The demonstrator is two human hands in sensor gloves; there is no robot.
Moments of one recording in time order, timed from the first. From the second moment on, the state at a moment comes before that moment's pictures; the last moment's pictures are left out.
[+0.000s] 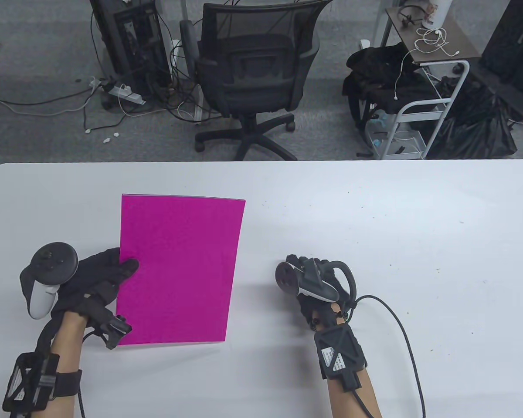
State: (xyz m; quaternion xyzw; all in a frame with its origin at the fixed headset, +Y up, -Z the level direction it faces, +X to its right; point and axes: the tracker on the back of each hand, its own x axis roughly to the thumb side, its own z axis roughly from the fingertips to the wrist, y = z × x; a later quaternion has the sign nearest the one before) left_hand -0.348 -0.641 -0.314 -0.07 -0.05 0.45 0.89; right_hand 0.067 -0.742 -0.354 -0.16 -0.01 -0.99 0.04
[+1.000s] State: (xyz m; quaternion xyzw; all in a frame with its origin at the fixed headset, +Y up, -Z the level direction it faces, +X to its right) left_hand -0.288 -0.702 -0.376 -0.34 -0.01 0.30 0.89; right_hand 0.070 -0.745 -0.356 -0.16 -0.02 -0.99 0.03
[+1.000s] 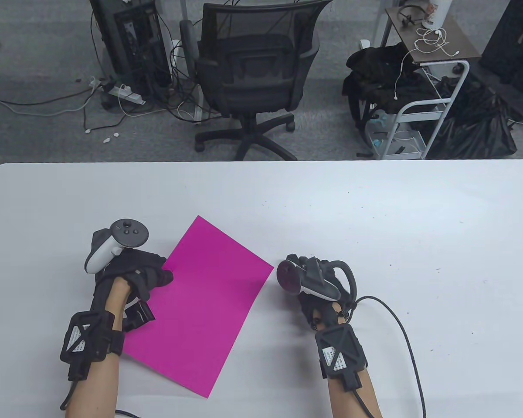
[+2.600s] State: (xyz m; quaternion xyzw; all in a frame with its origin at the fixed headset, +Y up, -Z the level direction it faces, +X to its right) left_hand -0.229 -0.733 -0.372 -0.31 -0.02 0.22 0.93; right_hand 0.069 -0.745 -0.356 -0.16 -0.03 -0.99 0.03
